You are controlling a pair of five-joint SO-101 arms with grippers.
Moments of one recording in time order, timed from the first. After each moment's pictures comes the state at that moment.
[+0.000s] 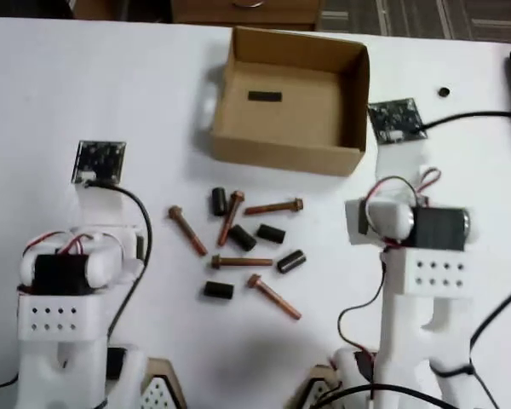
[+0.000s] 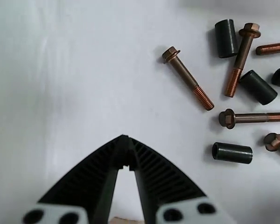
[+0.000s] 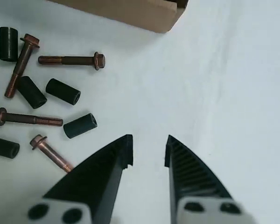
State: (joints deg) left arm -8.4 -55.8 46.5 83.6 1.9; right arm -1.4 -36.5 22.5 89.4 10.9
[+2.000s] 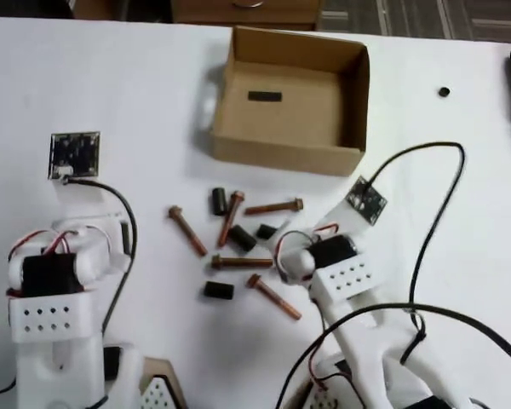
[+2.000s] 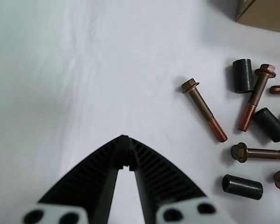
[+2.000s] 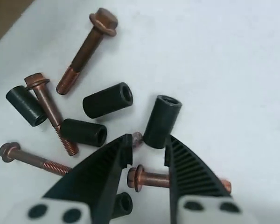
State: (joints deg) left arm -13.3 -55.8 46.5 77.3 1.9; right arm -25.0 -34.2 58.1 56.2 -62.2
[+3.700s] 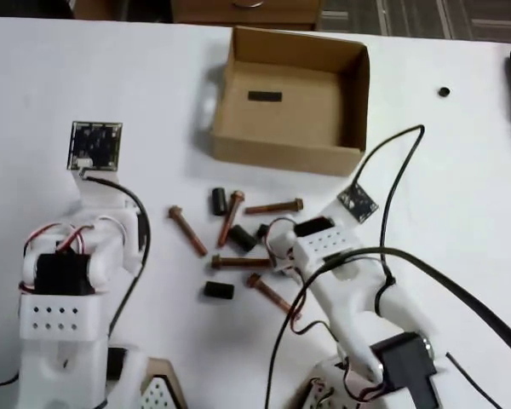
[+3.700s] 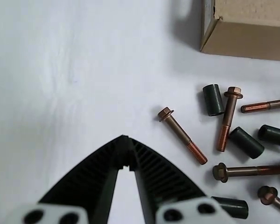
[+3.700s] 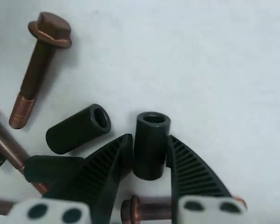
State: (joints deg) left arm -6.7 -55.8 46.5 69.6 1.9; right arm -24.8 -9.6 51.9 47.6 -68.7
